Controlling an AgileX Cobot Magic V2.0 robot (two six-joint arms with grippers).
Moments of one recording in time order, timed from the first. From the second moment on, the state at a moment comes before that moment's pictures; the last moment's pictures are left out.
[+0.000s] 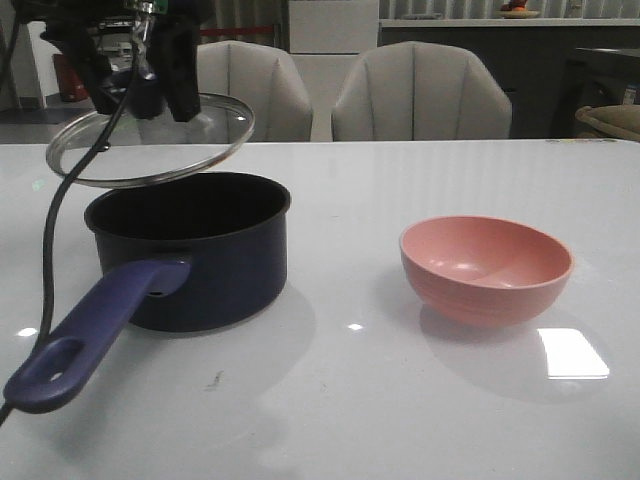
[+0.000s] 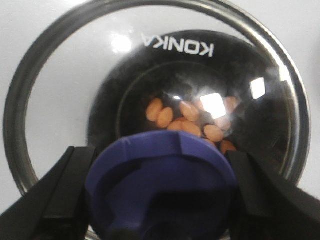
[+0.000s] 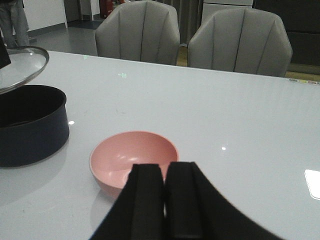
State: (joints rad) left arm -0.38 1.91 -1.83 -0.03 1.23 -0.04; right arm 0.25 0.12 -0.15 0.25 0.20 -0.21
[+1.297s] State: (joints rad) left arm -0.44 2.00 -1.86 -0.02 1.25 -0.04; right arm 0.25 0.12 -0.15 0.25 0.20 -0.21
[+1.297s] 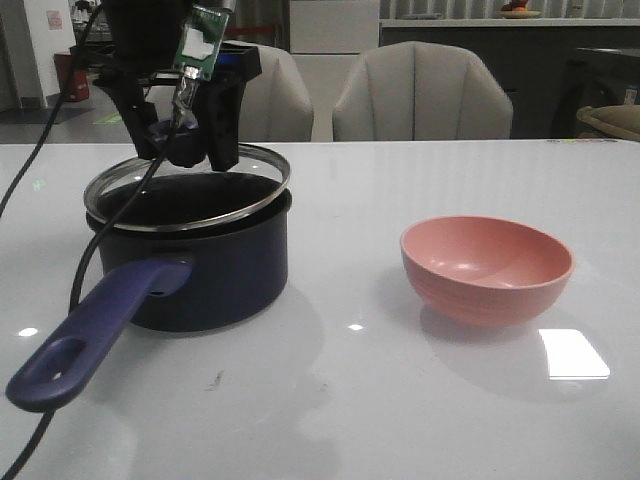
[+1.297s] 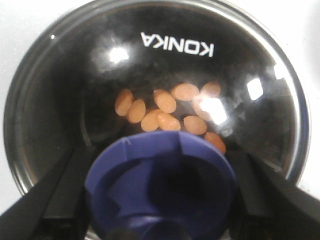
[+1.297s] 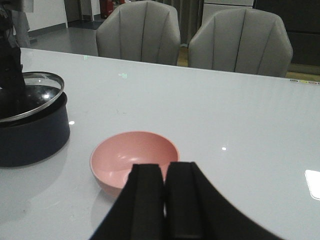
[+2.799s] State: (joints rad) left arm -0.44 1.54 -1.62 -0.01 1.15 -0.02; right arm 0.25 0.12 -0.15 0.25 0.20 -0.21
